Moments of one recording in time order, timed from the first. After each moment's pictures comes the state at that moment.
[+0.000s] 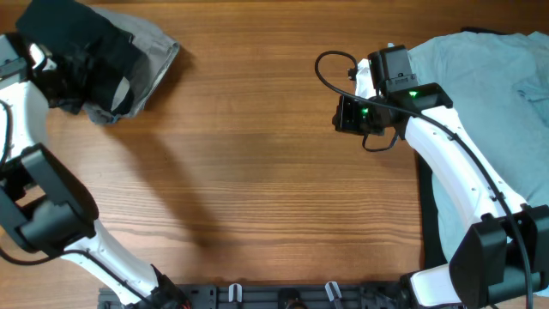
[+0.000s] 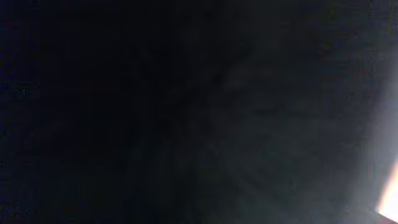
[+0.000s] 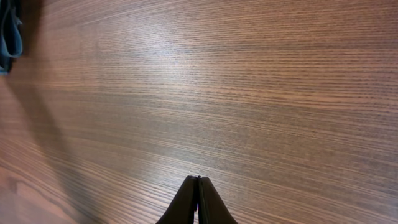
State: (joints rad) left arm 0.50 2.03 1.62 -0.60 0.48 -0.59; right arm 0.24 1.63 1.25 -0.79 -0.35 0.34
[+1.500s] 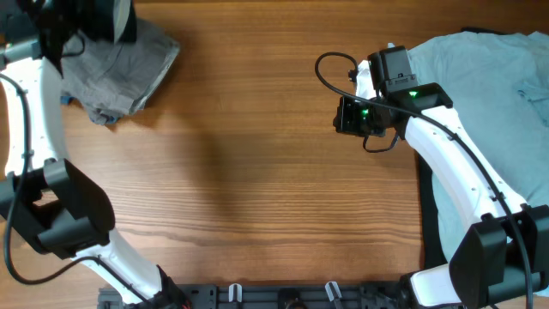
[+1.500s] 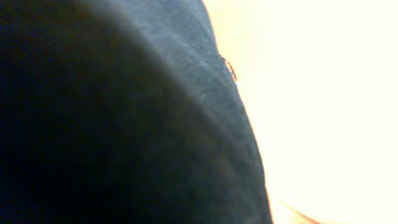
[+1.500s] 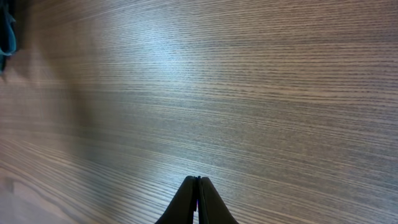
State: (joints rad) left arm 0.32 1.96 1.82 -0.31 0.46 -0.55; right arm 0.24 1.63 1.25 -0.80 -0.35 0.34
